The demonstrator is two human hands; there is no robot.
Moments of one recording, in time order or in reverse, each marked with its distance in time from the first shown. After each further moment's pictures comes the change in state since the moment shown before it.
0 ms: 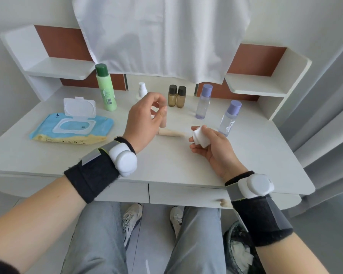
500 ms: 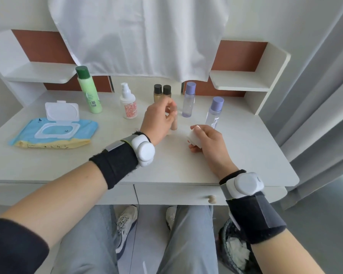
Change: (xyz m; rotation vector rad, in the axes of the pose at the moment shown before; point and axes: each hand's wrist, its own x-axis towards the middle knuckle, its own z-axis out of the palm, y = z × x) left_hand 0.014 0.007 0.074 0.009 -0.148 -0.105; right_hand 0.001 0.006 -0.028 -0.284 0.168 -0.173
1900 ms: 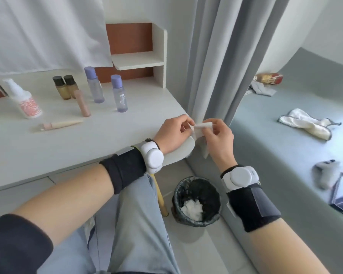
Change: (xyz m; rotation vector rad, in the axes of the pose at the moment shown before) left_hand -0.116 0.172 0.151 -0.241 -0.625 0.169; right_hand -0.145 0.021 -0.195 -0.350 0.666 -0.049
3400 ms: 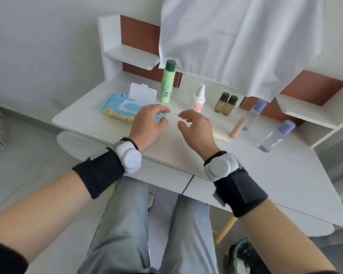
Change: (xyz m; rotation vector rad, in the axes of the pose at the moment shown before) left_hand -0.215 -0.155 -0.307 0.318 0.821 -0.415; right_hand -0.116 -0.194 0.343 -0.227 -0.765 -0.623
